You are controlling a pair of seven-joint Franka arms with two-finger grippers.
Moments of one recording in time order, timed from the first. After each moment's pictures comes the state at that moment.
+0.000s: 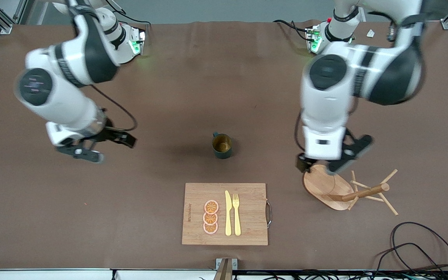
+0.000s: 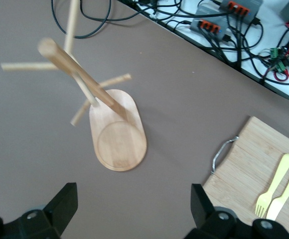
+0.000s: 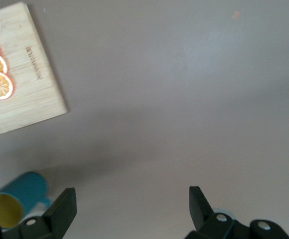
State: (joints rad) left arm -0.30 0.43 -0.15 -1.27 0.33 1.79 -1.08; right arm 0.46 0.30 -0.09 -1.60 0.06 1.86 0.72
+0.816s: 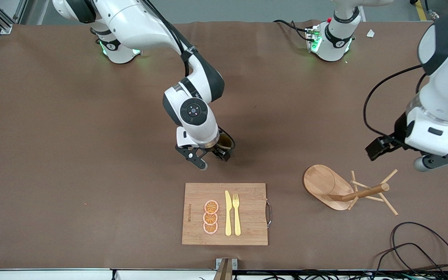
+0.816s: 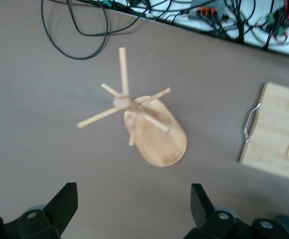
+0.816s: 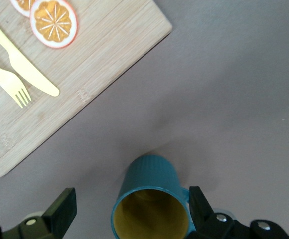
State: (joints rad) left arm -0.07 0.29 -0.15 -1.27 0.14 1.66 -0.47; right arm 0.74 0.77 -0.09 -1.26 0.15 2.08 1.29
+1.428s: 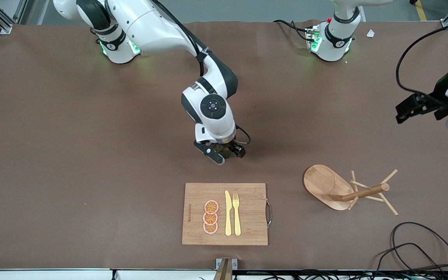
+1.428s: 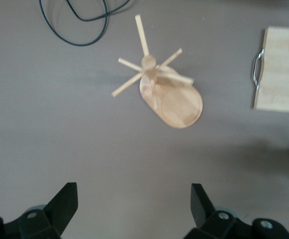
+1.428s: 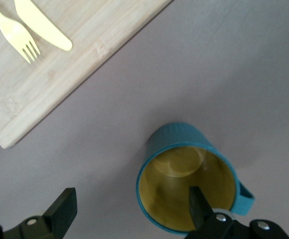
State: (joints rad) left arm -0.05 0.12 -0.07 -1.36 0.06 1.51 -0.15; right arm 0.80 0.85 -0.08 -1.22 0.16 2.15 1.36
